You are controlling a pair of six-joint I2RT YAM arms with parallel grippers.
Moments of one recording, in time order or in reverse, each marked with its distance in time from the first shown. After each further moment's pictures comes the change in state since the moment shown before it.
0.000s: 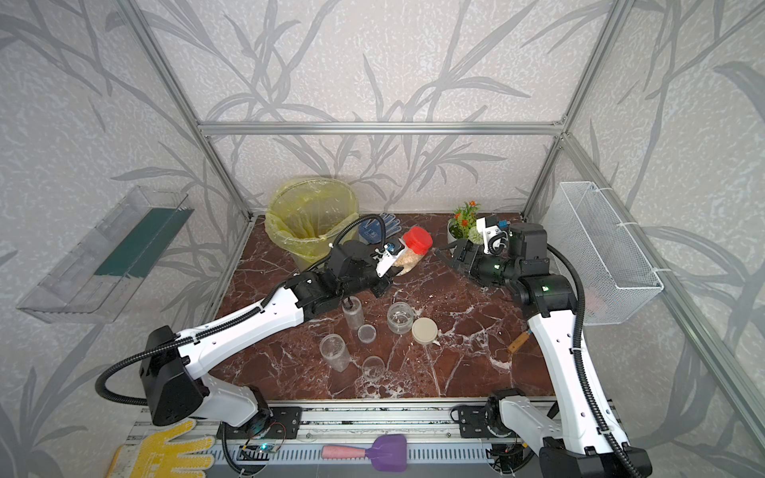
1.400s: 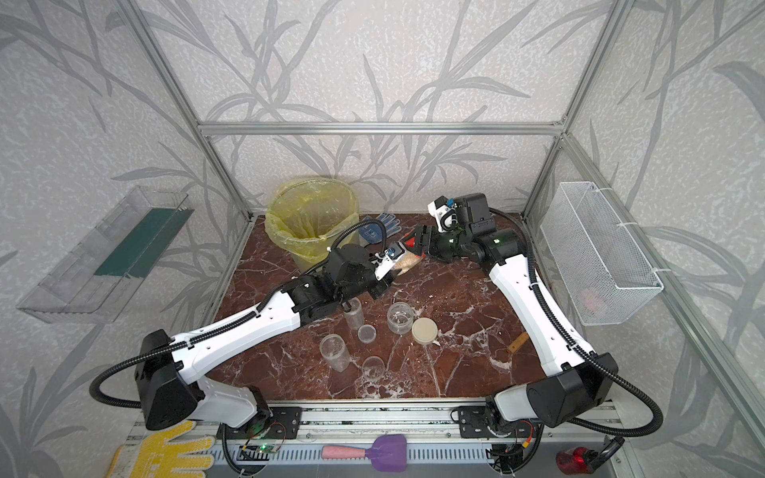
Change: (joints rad) left arm -0.028 -0.027 -0.013 -0.002 -0.037 0.035; right arm 0.262 0.342 0.259 -0.053 0.148 -0.114
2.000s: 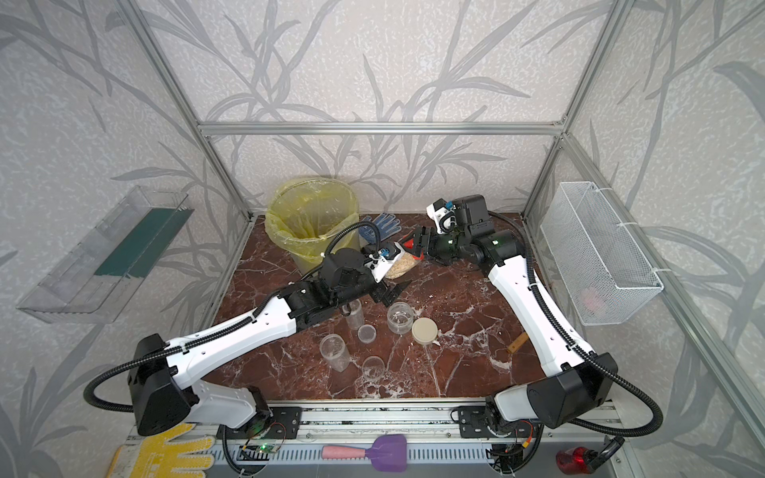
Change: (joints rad) left arm -0.005 -0.030 -0.062 0.098 0.049 -0.071; right arm 0.003 -0.011 -0.016 0.011 -0.047 0.063
